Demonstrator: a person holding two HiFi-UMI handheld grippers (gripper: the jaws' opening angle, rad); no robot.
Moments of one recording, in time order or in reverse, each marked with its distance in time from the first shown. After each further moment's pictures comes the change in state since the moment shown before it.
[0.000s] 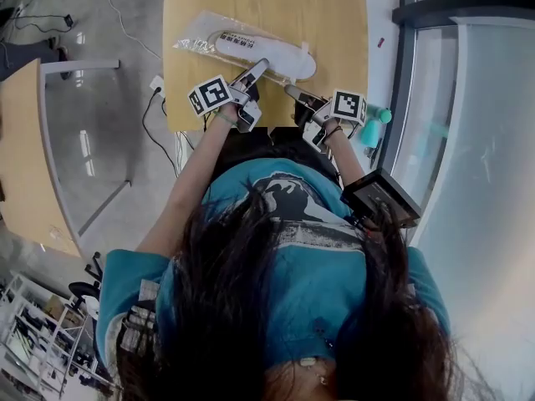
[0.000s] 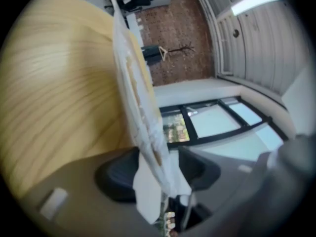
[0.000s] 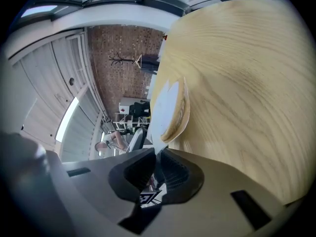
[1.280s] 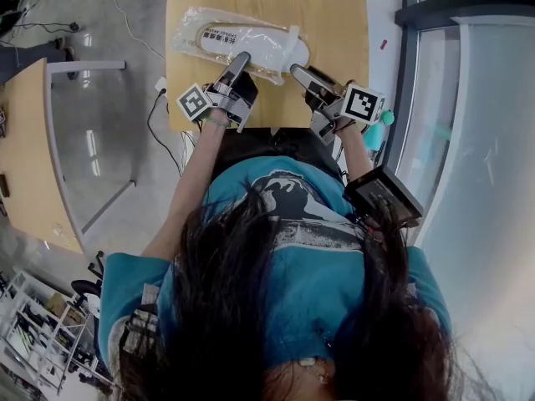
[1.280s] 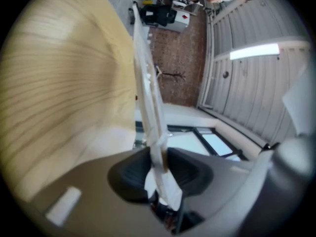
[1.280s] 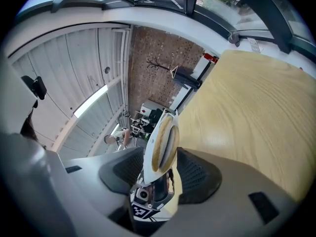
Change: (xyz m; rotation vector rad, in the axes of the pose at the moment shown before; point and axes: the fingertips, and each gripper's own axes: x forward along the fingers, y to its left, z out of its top) left arm -0.034 -0.047 0.051 -0.200 -0.225 -0.324; right arm -0.010 0.100 0.047 -0.412 -0.098 0.174
